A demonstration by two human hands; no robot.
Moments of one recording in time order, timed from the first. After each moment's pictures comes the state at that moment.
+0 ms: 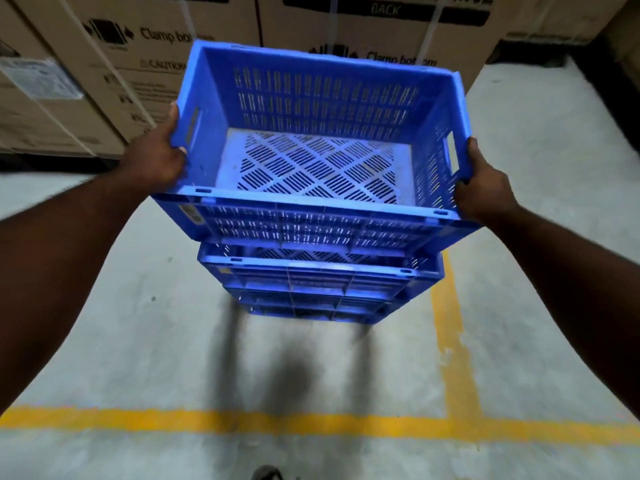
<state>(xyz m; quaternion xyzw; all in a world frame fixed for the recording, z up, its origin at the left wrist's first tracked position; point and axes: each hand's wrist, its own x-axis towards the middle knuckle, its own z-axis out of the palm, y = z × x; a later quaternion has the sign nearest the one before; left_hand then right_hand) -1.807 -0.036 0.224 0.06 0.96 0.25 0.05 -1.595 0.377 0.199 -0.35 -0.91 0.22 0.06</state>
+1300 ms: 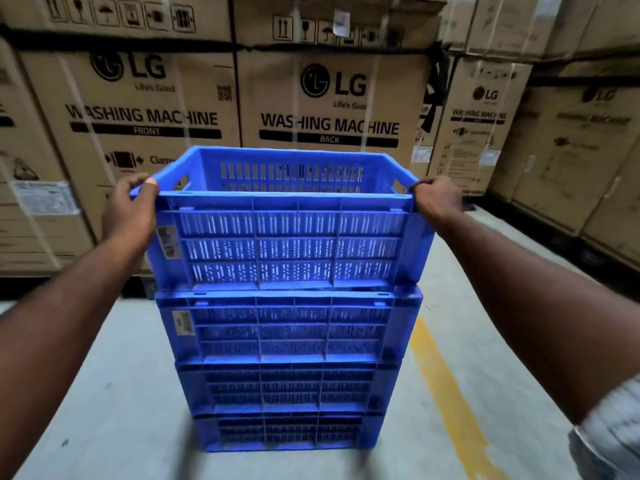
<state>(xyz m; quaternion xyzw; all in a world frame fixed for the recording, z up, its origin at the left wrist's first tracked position) -1.743 -0.050 0.128 0.05 0.76 0.61 -0.22 -1.553 0.348 0.177 -0.35 -0.81 0.32 0.36</state>
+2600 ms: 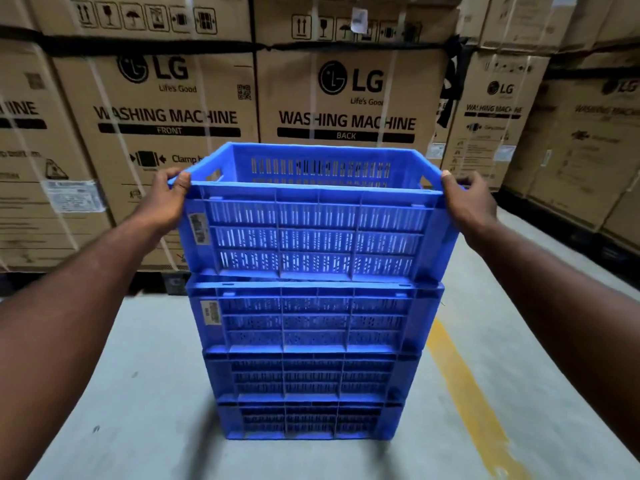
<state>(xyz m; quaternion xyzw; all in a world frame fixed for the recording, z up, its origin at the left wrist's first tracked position) -1.756 -0.072 0.141 0.13 0.82 0.56 -0.06 -1.529 0.340 0.155 -0.34 -0.75 0.38 0.42</state>
